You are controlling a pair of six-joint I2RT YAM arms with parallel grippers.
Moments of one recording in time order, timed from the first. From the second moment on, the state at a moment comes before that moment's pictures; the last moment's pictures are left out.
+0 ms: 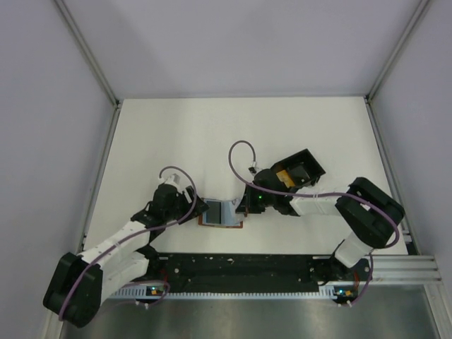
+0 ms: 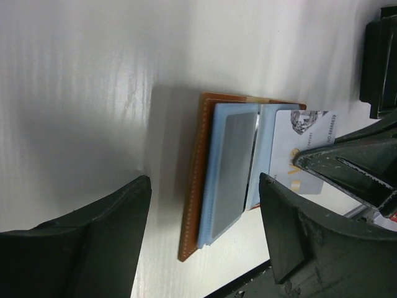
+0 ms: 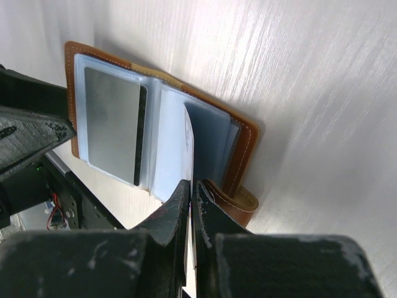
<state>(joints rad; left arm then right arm) -0.44 0.92 0.26 -0.07 0.18 -0.86 0.83 1.60 0.67 0.16 -0.23 0.83</state>
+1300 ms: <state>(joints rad) -0.44 0.93 0.18 0.30 0.45 -0.86 0.82 1.63 0.67 0.20 -0.24 0.81</state>
